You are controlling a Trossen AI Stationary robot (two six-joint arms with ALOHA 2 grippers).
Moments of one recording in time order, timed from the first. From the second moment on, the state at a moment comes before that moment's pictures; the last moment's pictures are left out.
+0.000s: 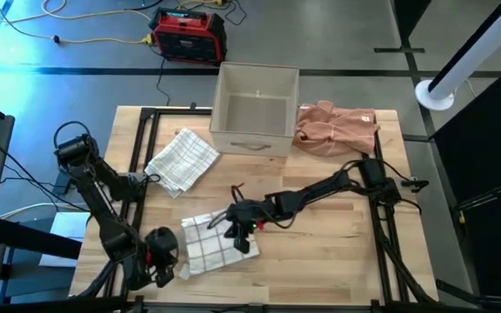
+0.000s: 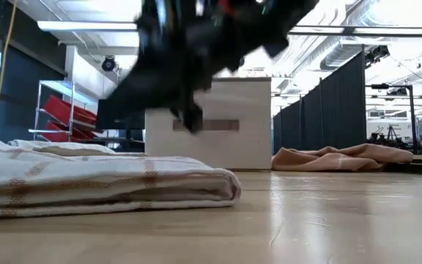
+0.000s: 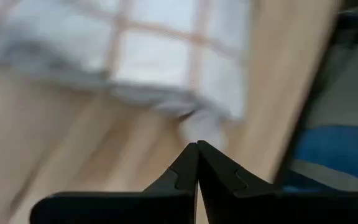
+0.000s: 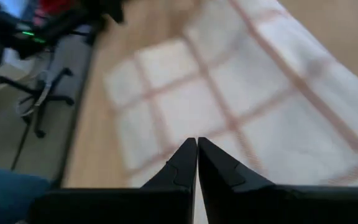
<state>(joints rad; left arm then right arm) -1.09 1.45 0.82 -0.57 -0.41 -1.63 0.22 2.16 1.43 0.10 -0.17 0.52</state>
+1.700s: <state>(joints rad) -1.10 1.45 0.82 -0.63 -0.48 -1.61 0.17 1.70 1.42 -1.00 0.52 1.10</state>
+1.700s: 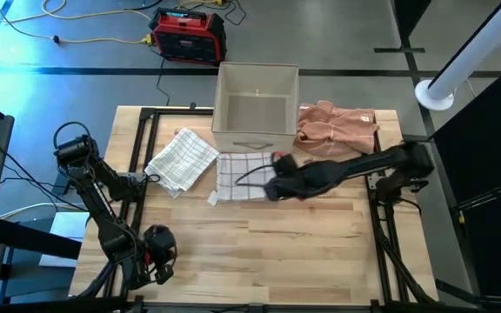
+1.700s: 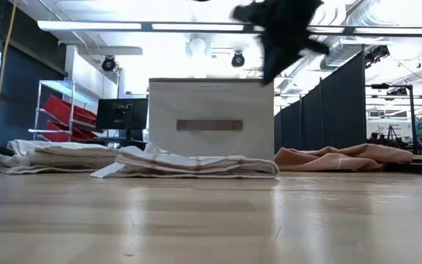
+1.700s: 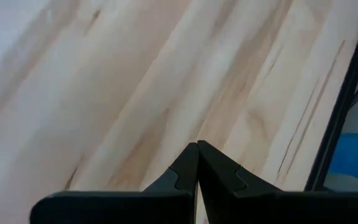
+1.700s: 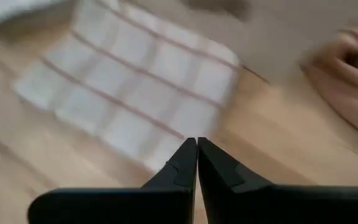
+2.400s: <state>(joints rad) -0.64 1.28 0.82 -0.50 -0.47 -1.12 -0.62 1.38 1.42 -1.50 0.42 0.53</state>
